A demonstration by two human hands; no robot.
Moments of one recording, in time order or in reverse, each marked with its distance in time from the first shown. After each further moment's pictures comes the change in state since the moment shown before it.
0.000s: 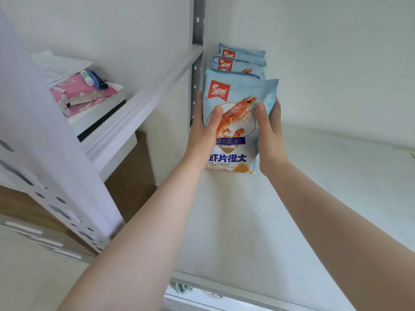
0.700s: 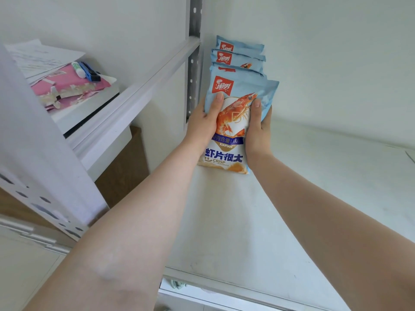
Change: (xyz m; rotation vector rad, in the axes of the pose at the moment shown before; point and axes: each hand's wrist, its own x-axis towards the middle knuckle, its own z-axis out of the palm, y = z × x) left_hand 0.021 0.002 0.006 0.122 -0.062 -0.155; right_hand 0.014 0.028 0.011 -0.085 0.144 0.097
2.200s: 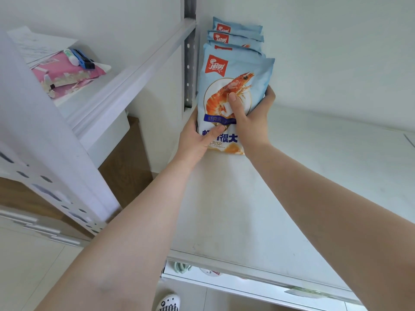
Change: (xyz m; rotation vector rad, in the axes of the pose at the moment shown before) left_hand -0.027 -0.064 -0.016 0.012 0.017 0.083; right_hand -0.012 0.000 0.002 -0.172 0.000 -0.136
